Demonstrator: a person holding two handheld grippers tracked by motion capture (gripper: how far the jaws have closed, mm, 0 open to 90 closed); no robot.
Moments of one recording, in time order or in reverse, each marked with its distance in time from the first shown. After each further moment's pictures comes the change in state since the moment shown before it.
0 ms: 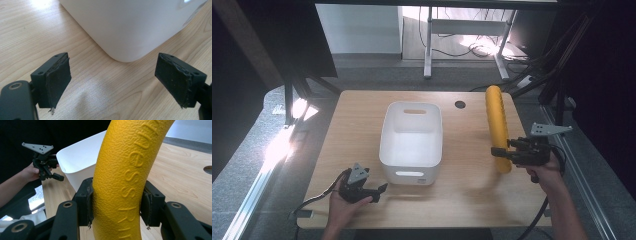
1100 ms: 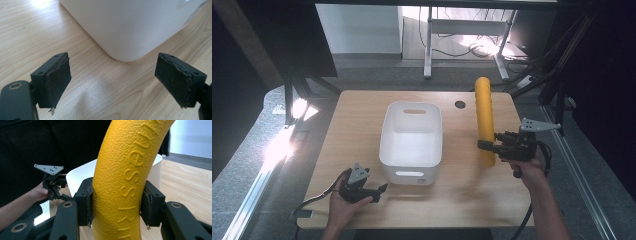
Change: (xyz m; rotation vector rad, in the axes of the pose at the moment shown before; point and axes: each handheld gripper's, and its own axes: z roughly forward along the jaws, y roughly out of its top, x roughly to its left) left arm 0.000 0.000 0.001 0.003 0.000 -0.001; right arm 0.013 0.015 0.031 -0.137 0.059 0.009
